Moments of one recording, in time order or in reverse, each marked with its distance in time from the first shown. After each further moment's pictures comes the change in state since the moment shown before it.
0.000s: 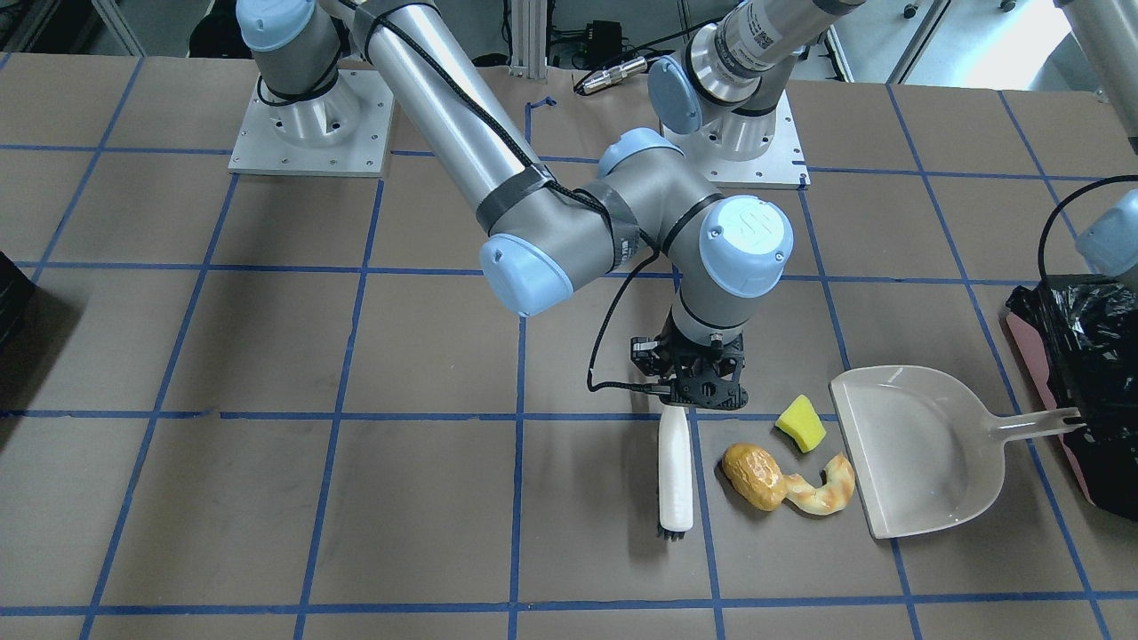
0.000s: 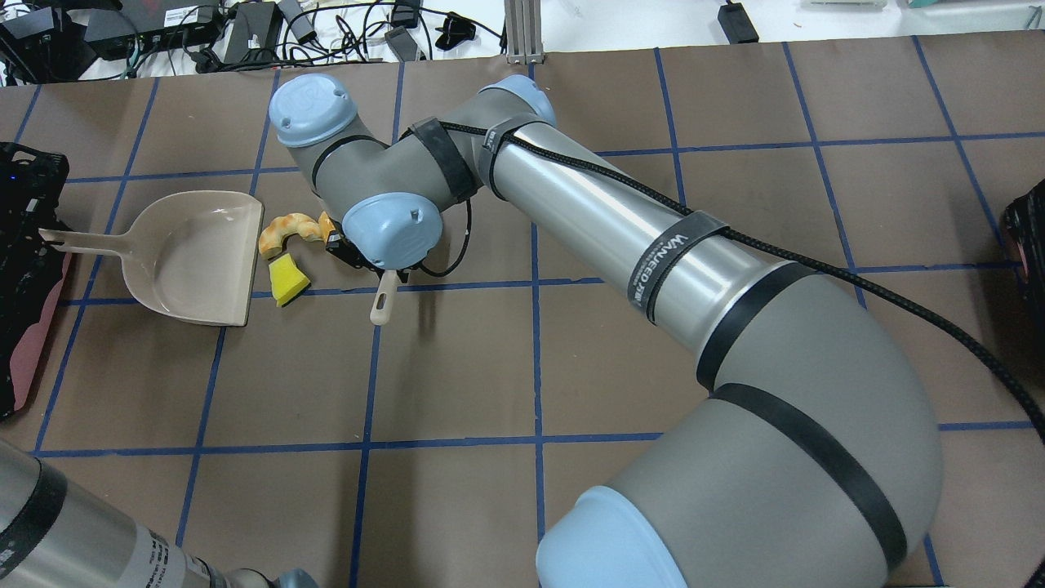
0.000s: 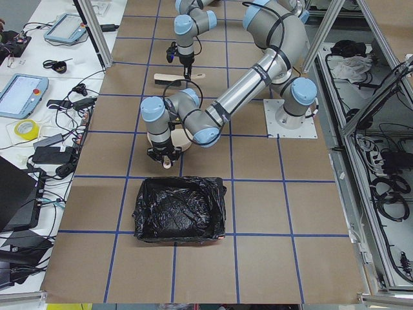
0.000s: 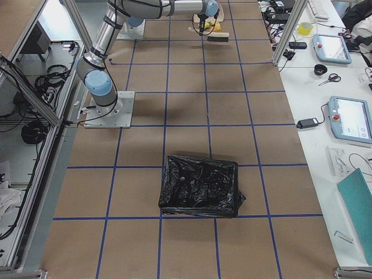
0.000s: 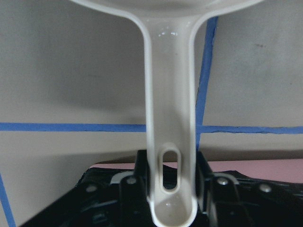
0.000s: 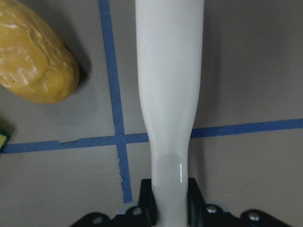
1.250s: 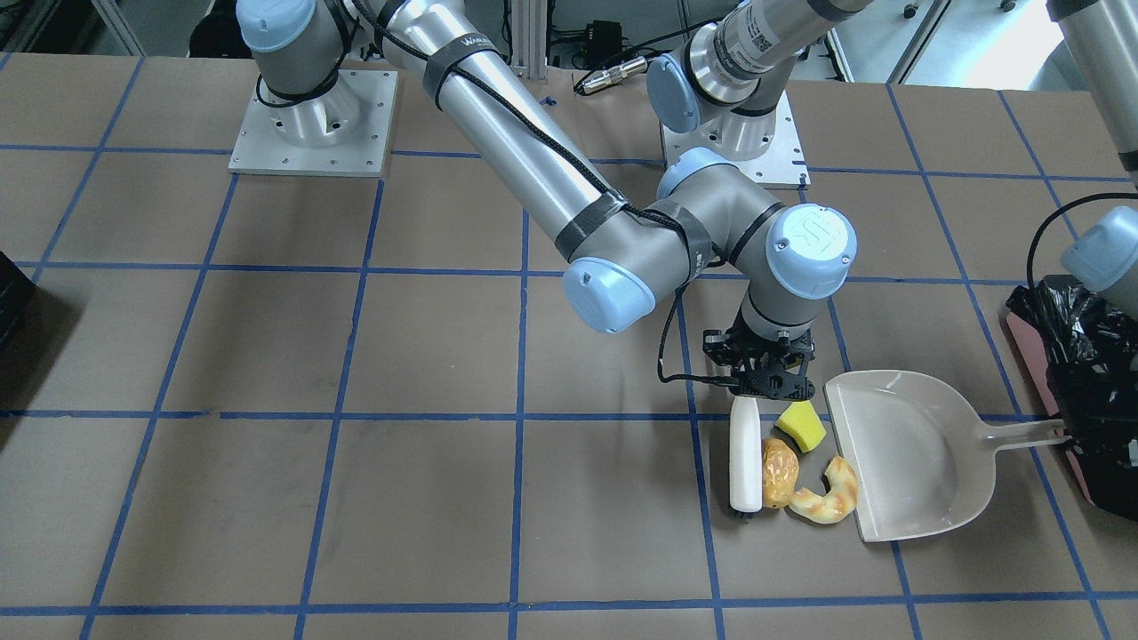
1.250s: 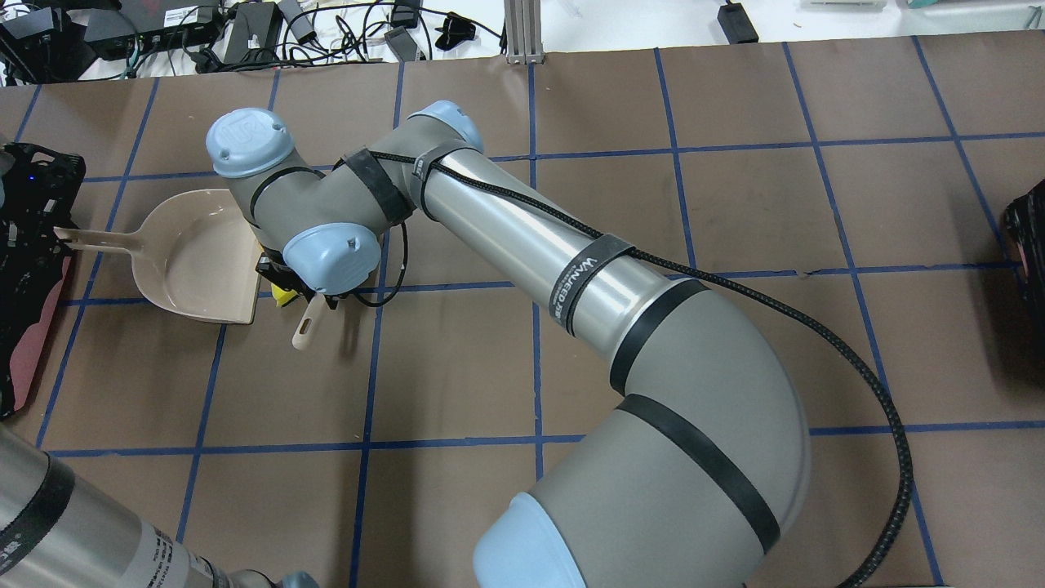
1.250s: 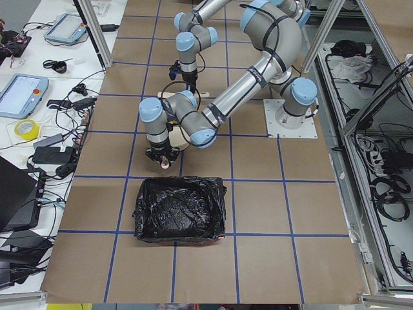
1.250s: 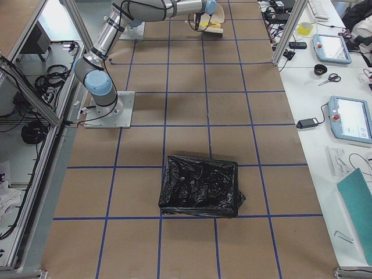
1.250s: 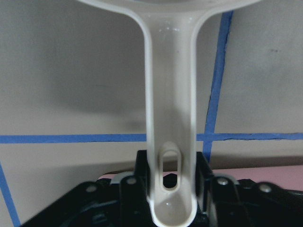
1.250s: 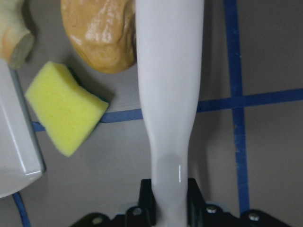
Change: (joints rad) left arm -0.022 -0.019 0.002 0.029 0.012 0.003; right arm 0.082 0.135 -0.187 -0.005 0.128 0.135
